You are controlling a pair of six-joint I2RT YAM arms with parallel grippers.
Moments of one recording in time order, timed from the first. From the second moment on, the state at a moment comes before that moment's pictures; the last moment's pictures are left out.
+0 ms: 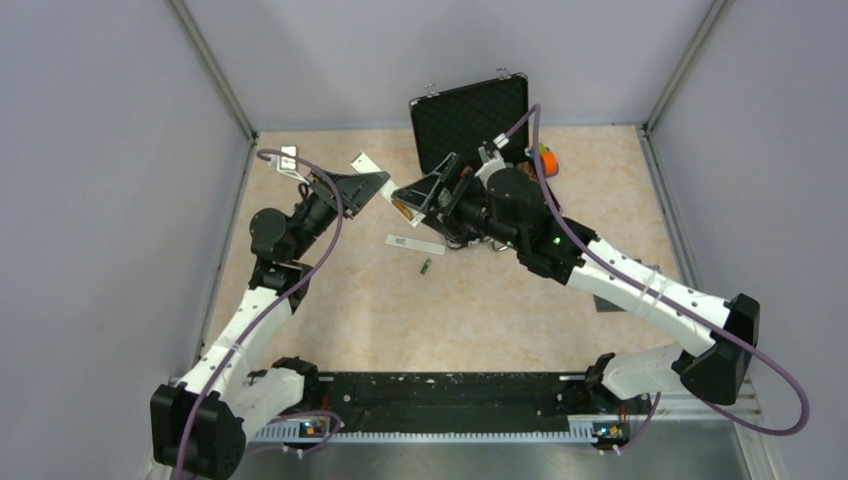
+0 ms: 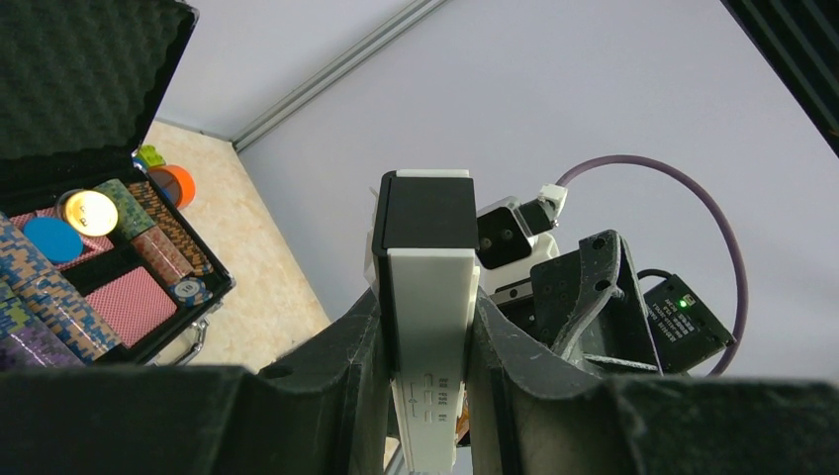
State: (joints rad) left arm -0.24 0.98 0.70 0.66 0.50 -1.23; right arm 0.93 1.30 1.27 -0.16 0.04 1.21
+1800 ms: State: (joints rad) left arm -0.24 0.96 0.68 0.59 0.46 -1.34; right arm 0.91 1.35 1.20 0.02 -0.01 1.22
